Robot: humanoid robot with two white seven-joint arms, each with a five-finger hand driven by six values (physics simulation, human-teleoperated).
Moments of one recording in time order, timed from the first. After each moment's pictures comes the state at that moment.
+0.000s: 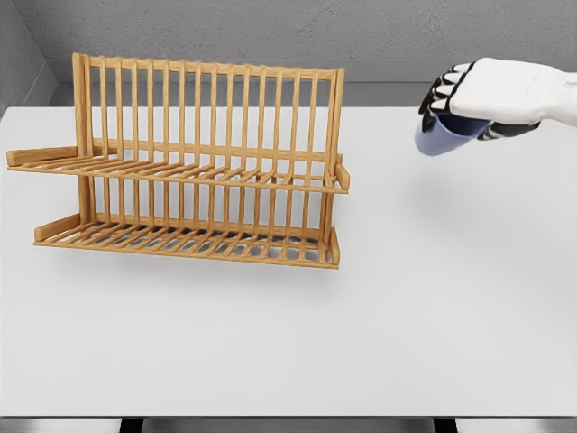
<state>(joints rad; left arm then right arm) 0.03 0.00 -0.20 -0.13 0.12 -0.02 -0.12 -0.87 -0.93 0.61 -1.57 0.39 -0.60 0.61</state>
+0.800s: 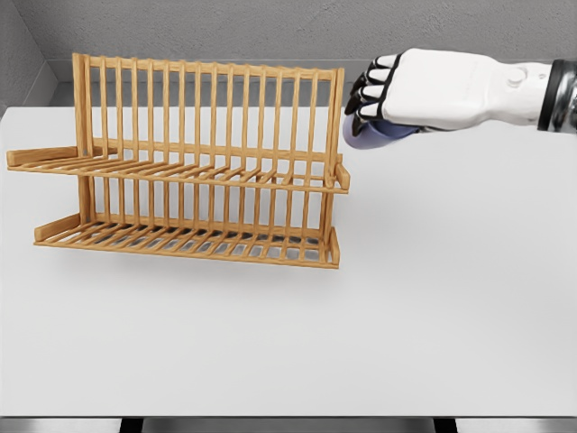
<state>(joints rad) 0.03 0.00 -0.20 -0.13 0.12 -0.02 -0.12 -0.94 -0.83 0.64 -1.75 0.38 -0.60 0.61</state>
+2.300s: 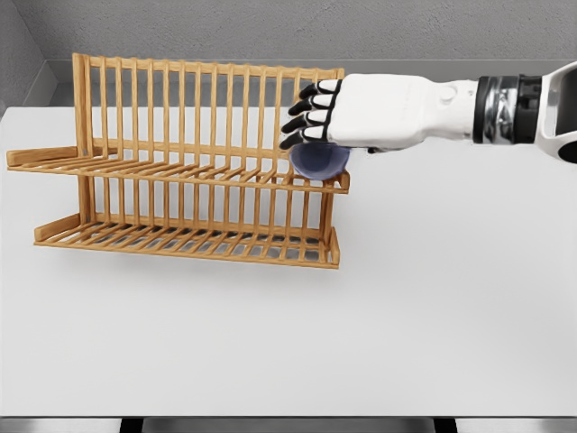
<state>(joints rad) 0.03 0.00 -0.20 -0.13 0.12 -0.02 -0.12 -0.99 -0.76 0.74 -1.75 0.38 -0.56 0.61</state>
